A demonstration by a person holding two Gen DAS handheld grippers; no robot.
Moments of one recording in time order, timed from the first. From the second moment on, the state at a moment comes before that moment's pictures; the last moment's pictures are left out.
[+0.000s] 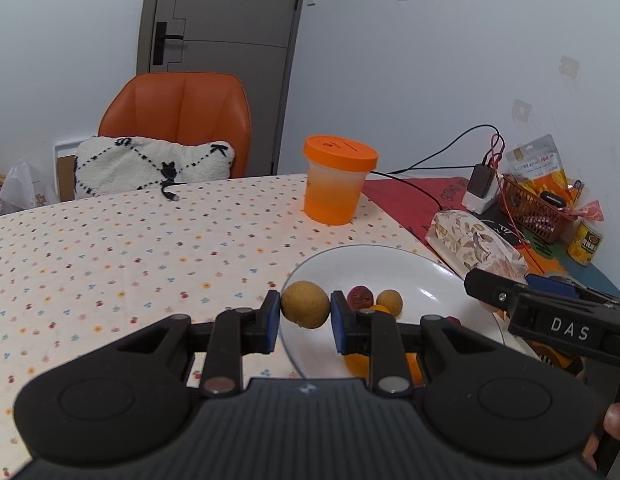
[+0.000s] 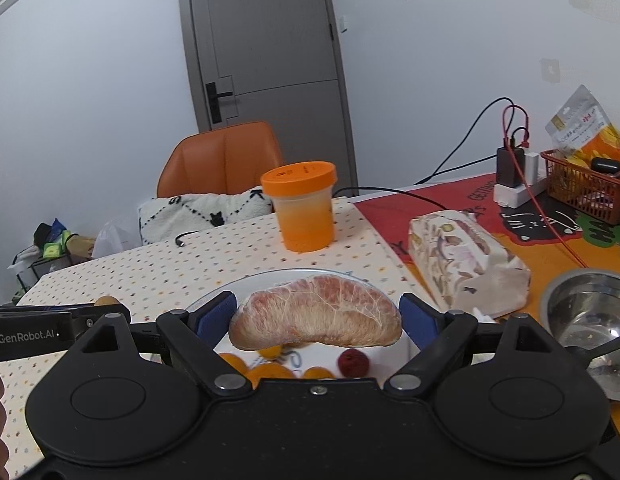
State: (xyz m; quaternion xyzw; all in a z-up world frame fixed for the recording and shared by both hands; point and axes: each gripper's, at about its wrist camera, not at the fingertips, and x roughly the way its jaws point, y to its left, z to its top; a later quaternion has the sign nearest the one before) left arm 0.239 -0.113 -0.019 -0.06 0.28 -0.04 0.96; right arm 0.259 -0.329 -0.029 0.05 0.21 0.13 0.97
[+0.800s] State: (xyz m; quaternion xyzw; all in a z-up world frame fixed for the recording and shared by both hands) left arm 0.277 -0.140 -0.039 -0.04 0.30 -0.04 0.95; right arm 0.294 -0.357 -0.050 0.09 0.23 0.13 0.96
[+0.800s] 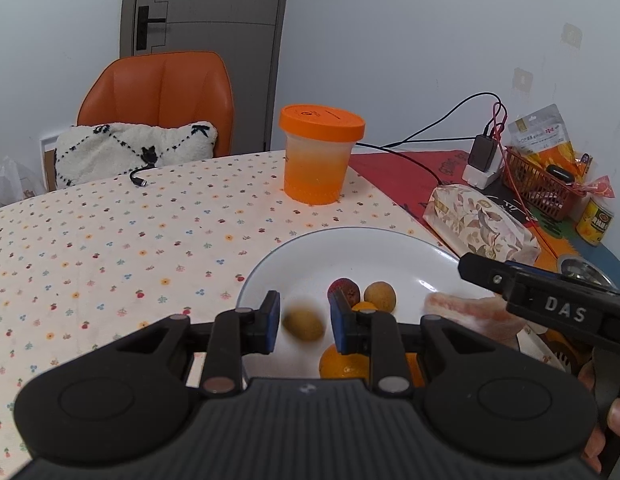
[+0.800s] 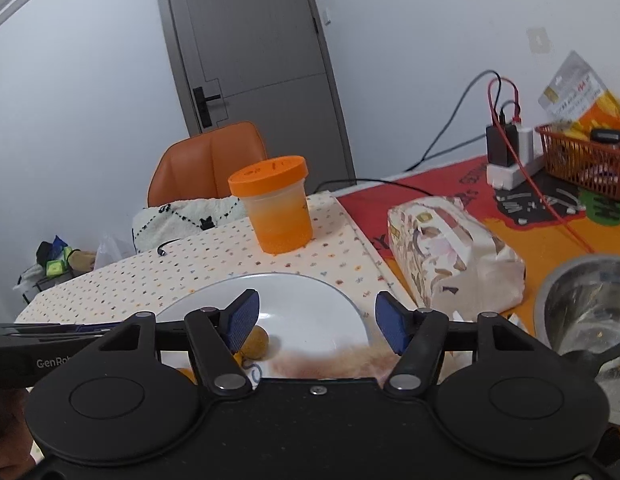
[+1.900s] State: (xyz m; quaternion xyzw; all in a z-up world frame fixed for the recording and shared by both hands) left arm 0.238 -0.118 -0.022 -0.04 0.30 -0.05 0.95; right arm 0.259 -0.357 -0.043 0.12 0.25 0.15 0.95
